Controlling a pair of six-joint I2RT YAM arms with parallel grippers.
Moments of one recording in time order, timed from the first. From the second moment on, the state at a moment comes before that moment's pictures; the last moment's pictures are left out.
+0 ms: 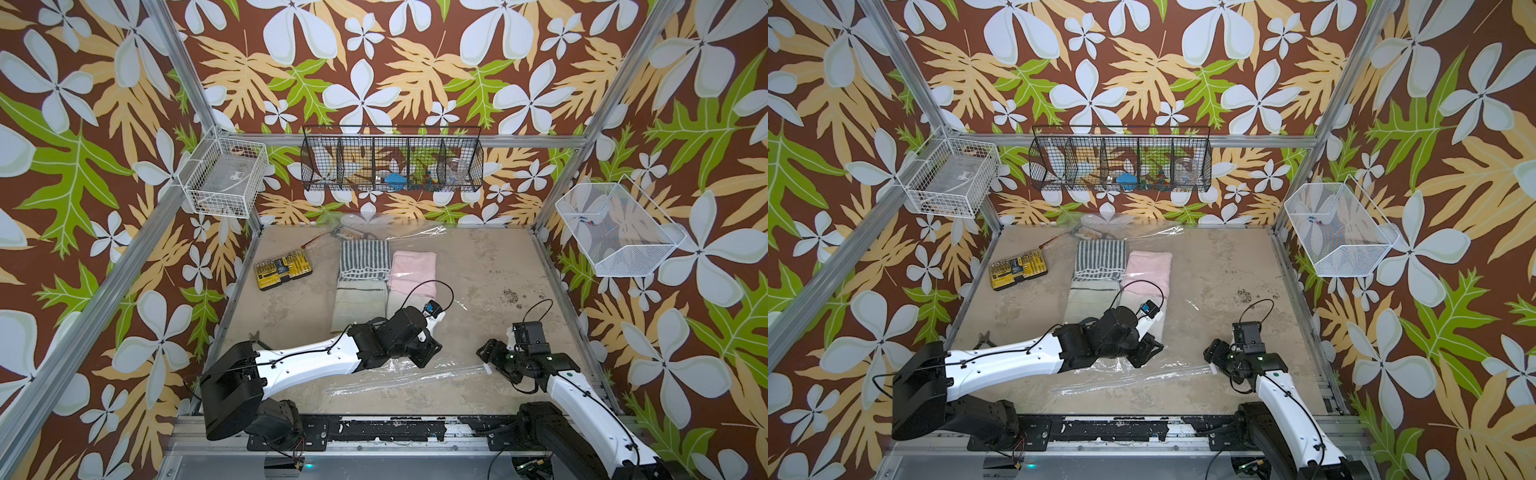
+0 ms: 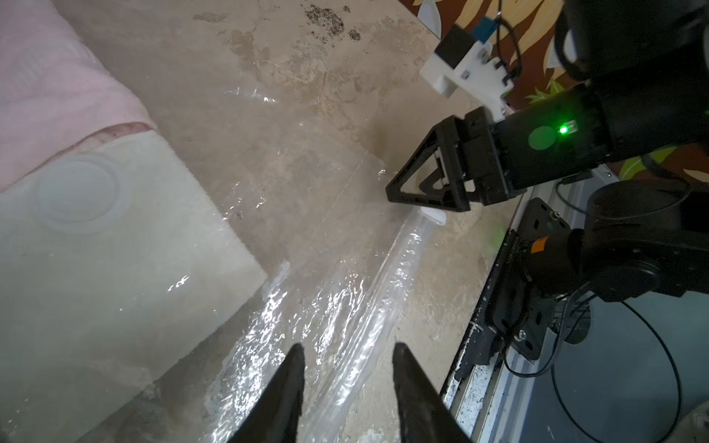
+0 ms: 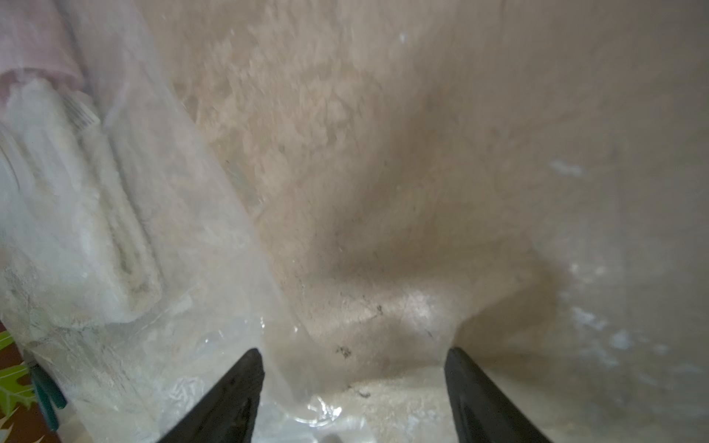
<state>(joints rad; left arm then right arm) -1.08 1.44 0.96 -0.21 0.06 -0.34 0.08 0.83 0.33 -0.61 -0.31 0.69</state>
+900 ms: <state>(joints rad) -1.42 1.75 0.96 -0.06 -0.40 0.22 0.07 0.78 0.35 -0.41 -0.67 0.85</state>
